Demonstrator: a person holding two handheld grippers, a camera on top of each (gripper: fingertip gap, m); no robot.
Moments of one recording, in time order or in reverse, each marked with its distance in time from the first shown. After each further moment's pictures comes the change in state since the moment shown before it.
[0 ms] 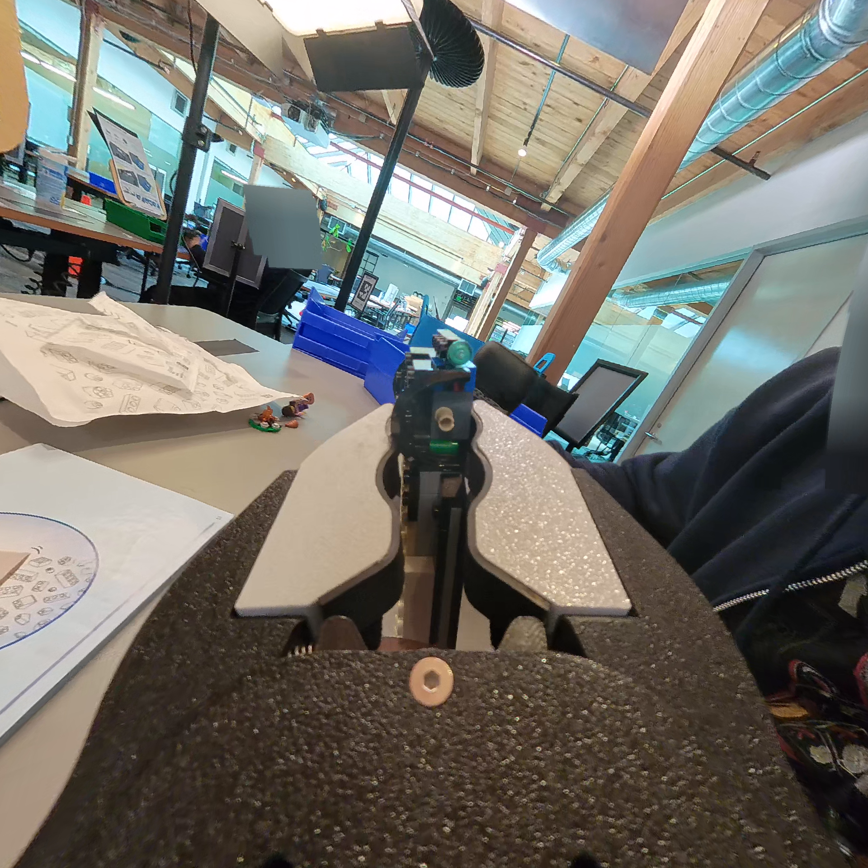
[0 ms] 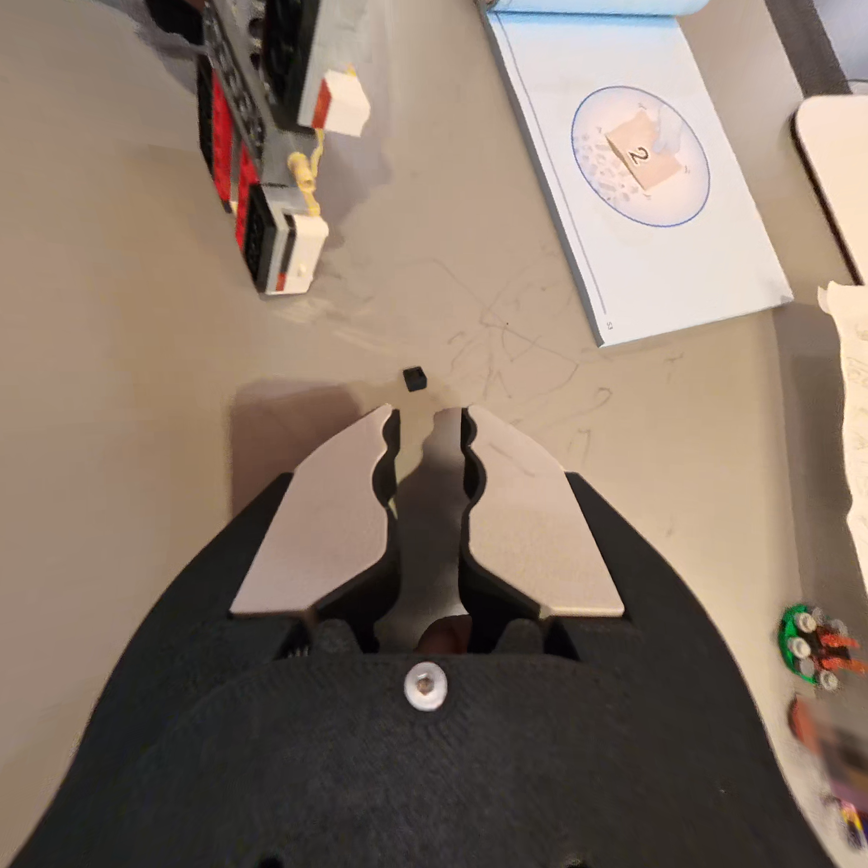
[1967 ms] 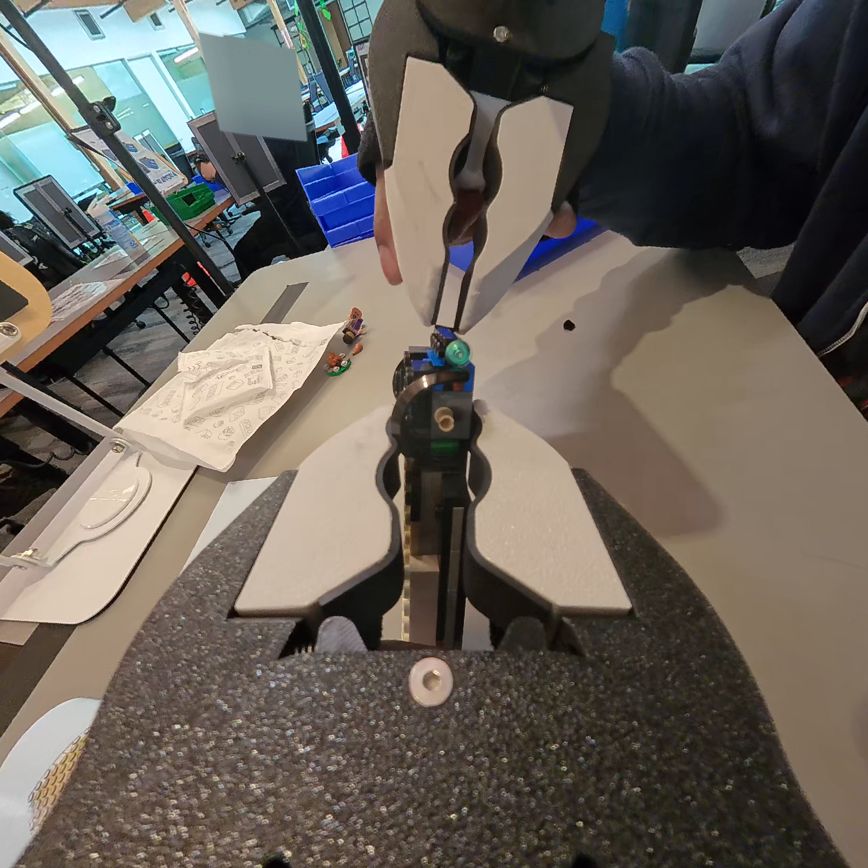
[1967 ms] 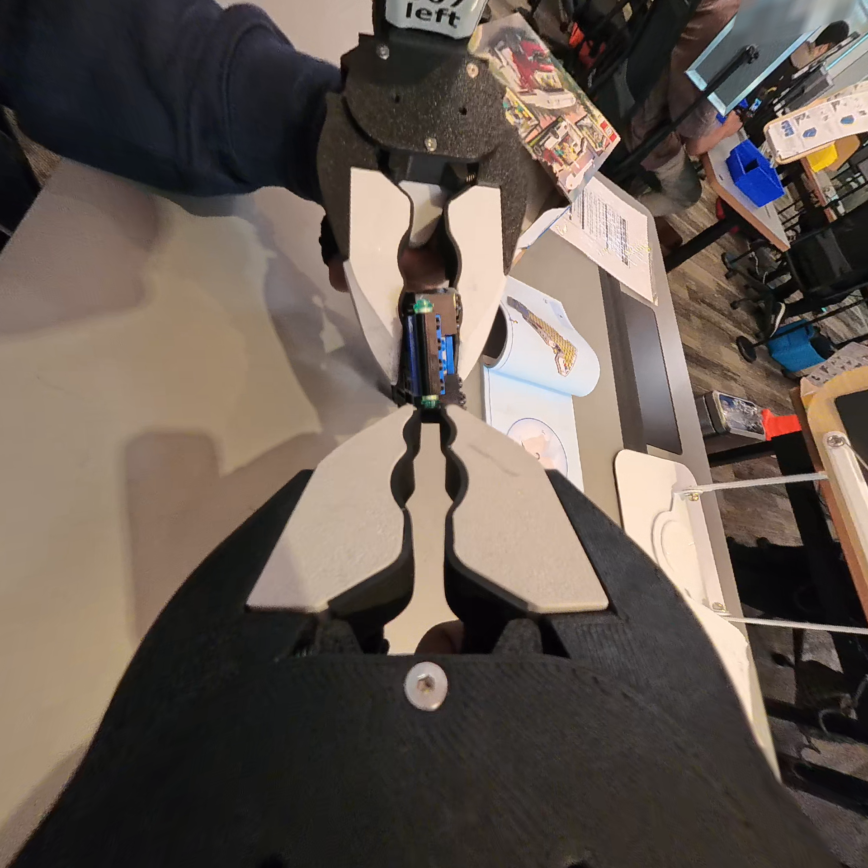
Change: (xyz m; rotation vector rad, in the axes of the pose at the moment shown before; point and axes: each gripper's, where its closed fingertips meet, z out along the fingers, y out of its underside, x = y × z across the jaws) left arm 0.035 0.029 -0.006 -0.517 -0.079 0.721; right arm -0.034 -0.142 -0.083 0.267 -0.011 -0.400
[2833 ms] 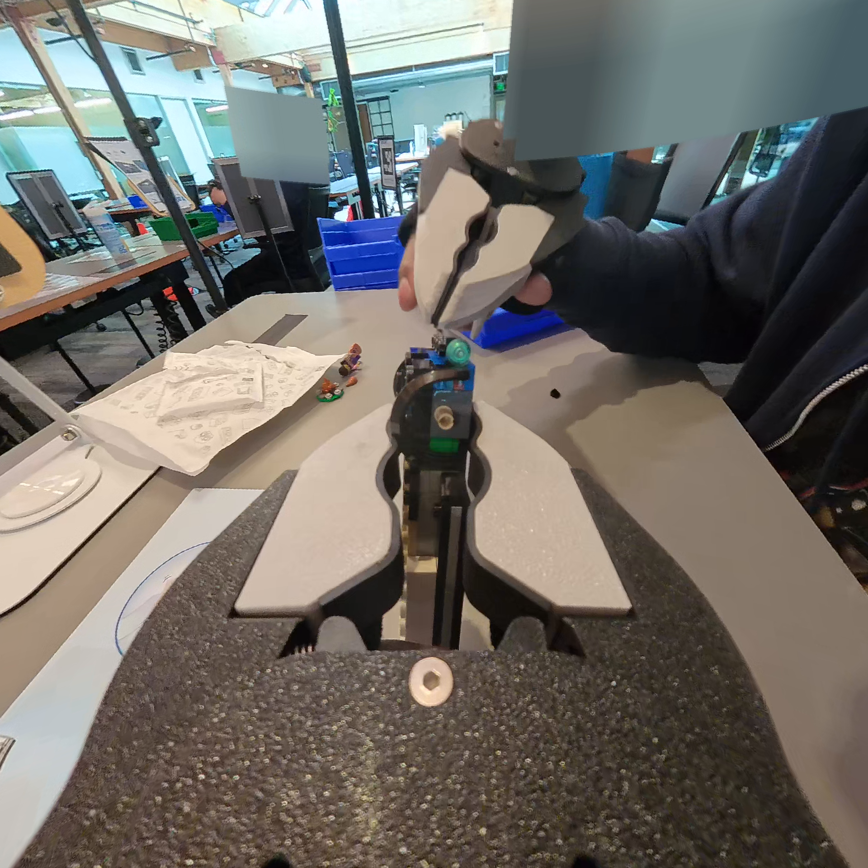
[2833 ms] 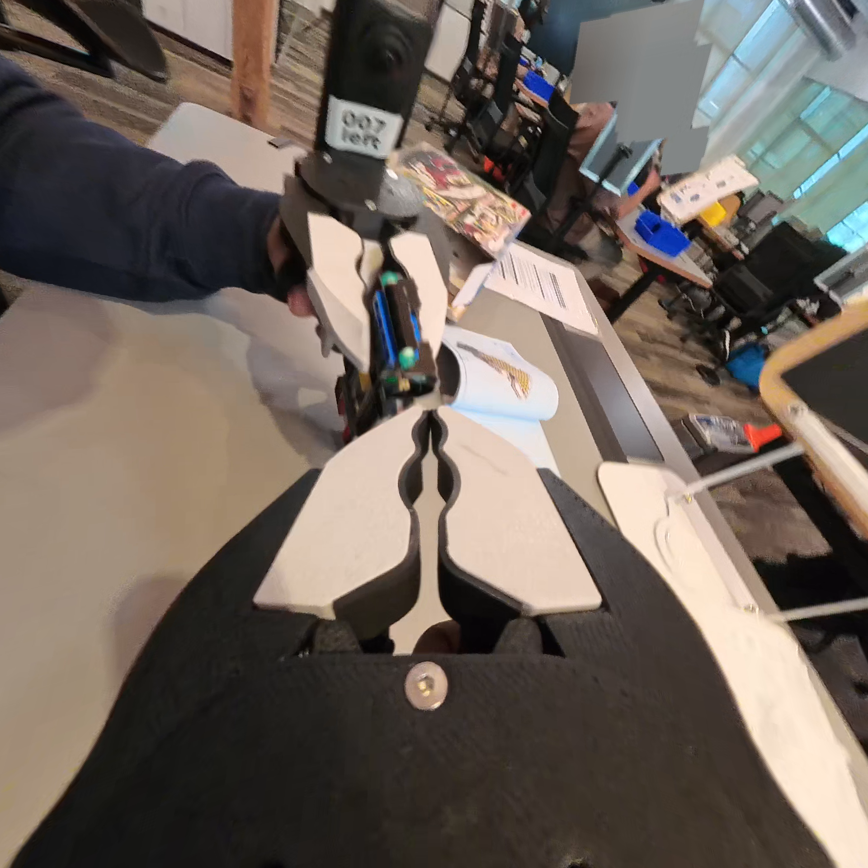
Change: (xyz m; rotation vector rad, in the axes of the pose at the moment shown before) left arm -0.016 -0.007 -0.007 0.167 0.010 -0.201; right arm 0.027 0.009 -0.009 0.209 0.123 0.154
